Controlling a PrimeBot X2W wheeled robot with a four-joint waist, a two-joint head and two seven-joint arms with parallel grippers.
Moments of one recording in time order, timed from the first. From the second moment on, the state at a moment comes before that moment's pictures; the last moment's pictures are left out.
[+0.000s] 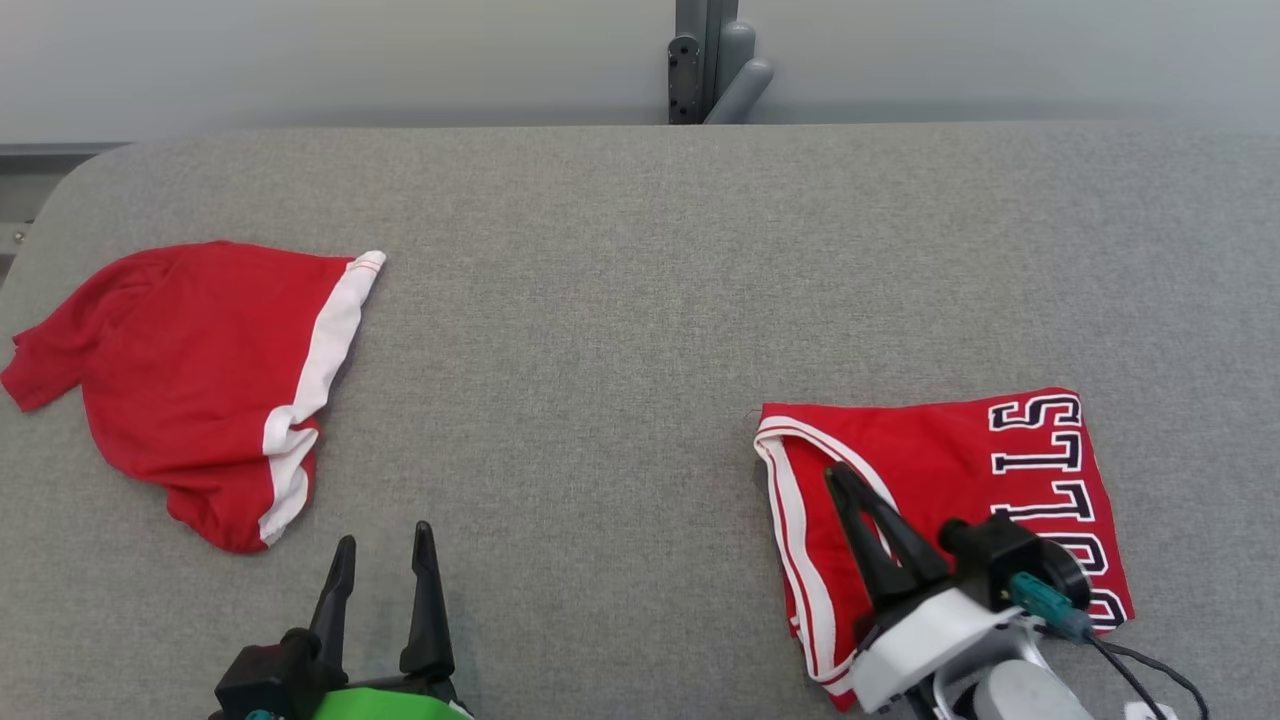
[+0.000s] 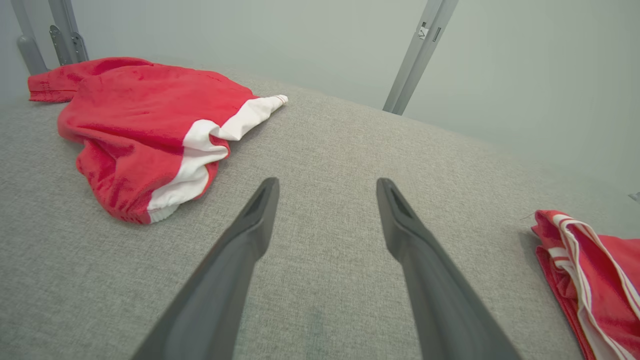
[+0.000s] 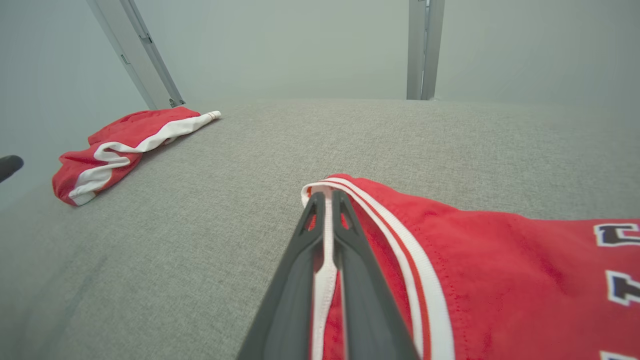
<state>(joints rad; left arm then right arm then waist) 0.10 0.05 -0.20 0.11 -0.39 0.06 -0.26 -0.15 -0.08 0.36 0.34 0.22 0.13 -0.26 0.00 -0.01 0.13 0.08</state>
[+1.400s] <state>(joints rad) 0.18 0.05 -0.12 0.11 -0.25 -0.03 -0.26 0.02 -0.27 0.05 0.30 0.35 0.13 -0.09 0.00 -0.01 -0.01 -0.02</state>
